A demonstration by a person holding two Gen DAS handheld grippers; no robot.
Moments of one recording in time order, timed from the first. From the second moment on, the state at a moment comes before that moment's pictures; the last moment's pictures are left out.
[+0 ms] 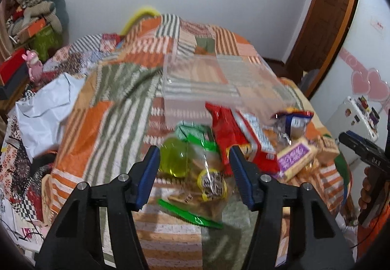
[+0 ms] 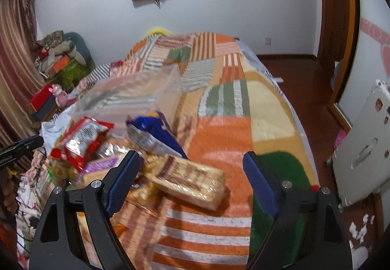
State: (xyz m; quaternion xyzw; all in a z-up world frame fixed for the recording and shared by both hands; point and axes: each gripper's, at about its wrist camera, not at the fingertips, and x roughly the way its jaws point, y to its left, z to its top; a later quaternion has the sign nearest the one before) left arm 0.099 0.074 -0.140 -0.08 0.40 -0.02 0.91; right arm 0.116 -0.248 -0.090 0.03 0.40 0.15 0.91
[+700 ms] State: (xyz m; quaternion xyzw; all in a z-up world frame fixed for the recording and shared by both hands) left arm 0.109 0.057 -0.193 -0.08 0.46 -0.03 0.88; right arm 0.131 -0.242 -0.113 0.07 0.46 0.18 0.87
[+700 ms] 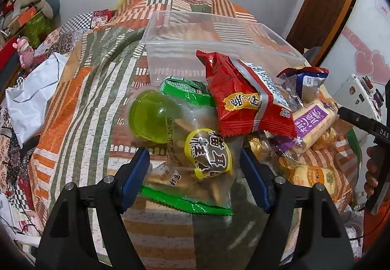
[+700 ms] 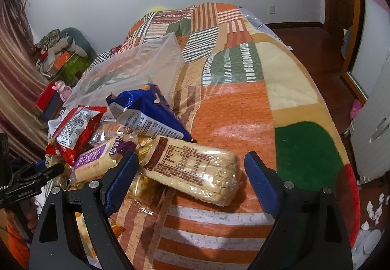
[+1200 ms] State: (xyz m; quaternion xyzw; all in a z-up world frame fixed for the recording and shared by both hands) left arm 0.105 0.057 -0.195 -0.08 0.44 -0.04 0.89; right arm 0.127 -0.225 -0.119 0.02 0.44 0.16 0.88
